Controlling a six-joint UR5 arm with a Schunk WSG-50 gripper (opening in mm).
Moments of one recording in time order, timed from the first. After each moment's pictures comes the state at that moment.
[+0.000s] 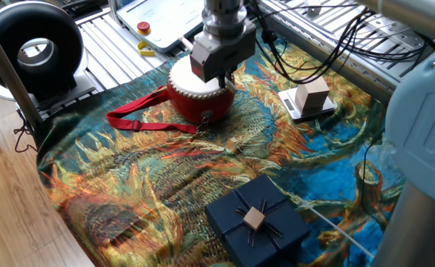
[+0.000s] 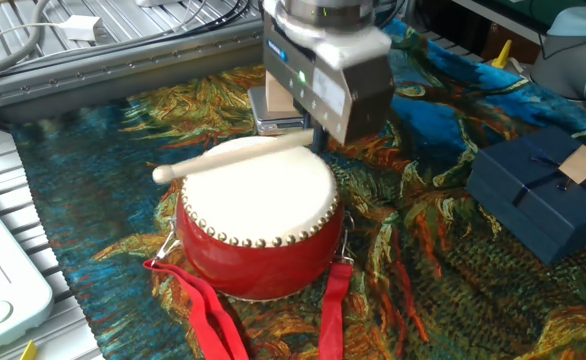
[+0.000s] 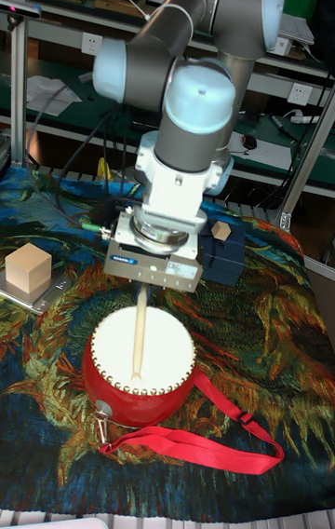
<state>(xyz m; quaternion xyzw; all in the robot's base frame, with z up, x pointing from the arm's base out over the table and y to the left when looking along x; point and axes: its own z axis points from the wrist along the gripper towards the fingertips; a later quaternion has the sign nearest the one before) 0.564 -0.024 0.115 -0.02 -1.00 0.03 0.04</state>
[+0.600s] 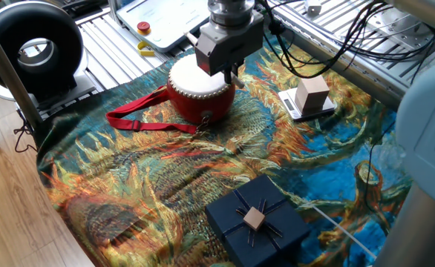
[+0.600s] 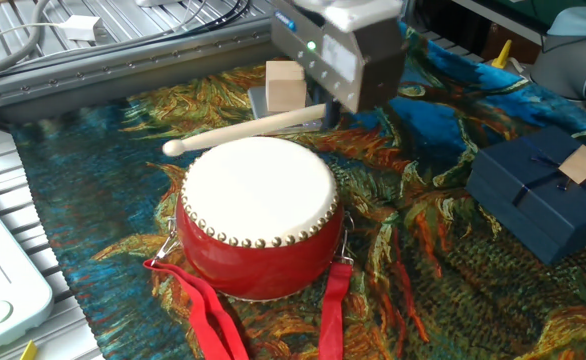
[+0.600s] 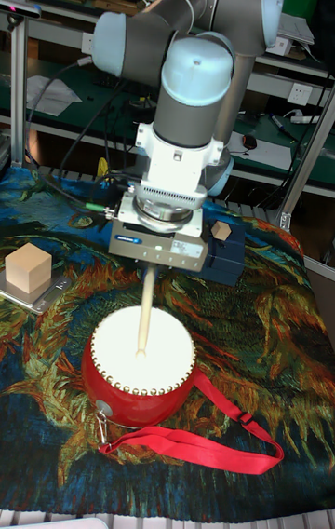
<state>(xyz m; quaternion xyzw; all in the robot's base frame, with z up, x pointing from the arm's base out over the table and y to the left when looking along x) 0.545 -0.004 0.133 -0.04 -1.00 -0.01 0.05</state>
